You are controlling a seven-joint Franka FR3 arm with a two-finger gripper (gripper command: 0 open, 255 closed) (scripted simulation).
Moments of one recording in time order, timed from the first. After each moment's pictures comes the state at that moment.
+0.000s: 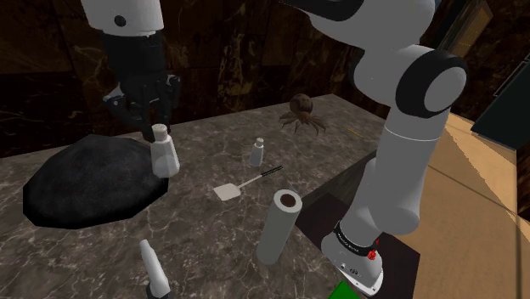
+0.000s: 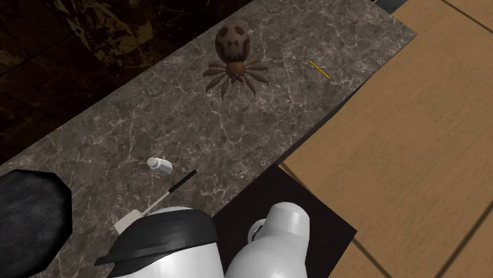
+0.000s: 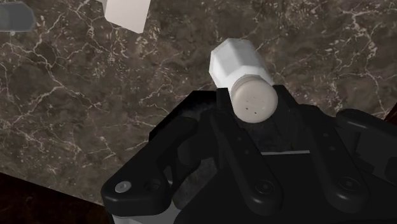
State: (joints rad) arm 0.41 0.23 0.50 -1.29 -0.12 1.39 0.64
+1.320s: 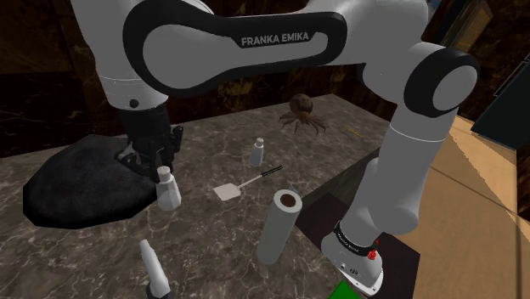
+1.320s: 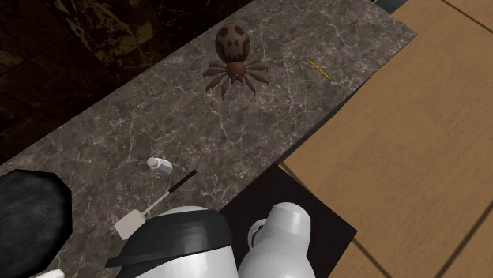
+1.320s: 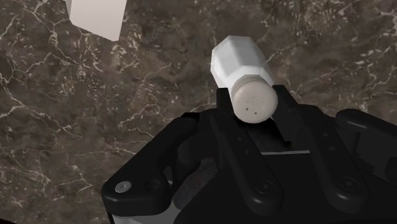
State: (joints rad) arm 0.38 0.18 0.49 -1.63 -0.09 1.68 0.64
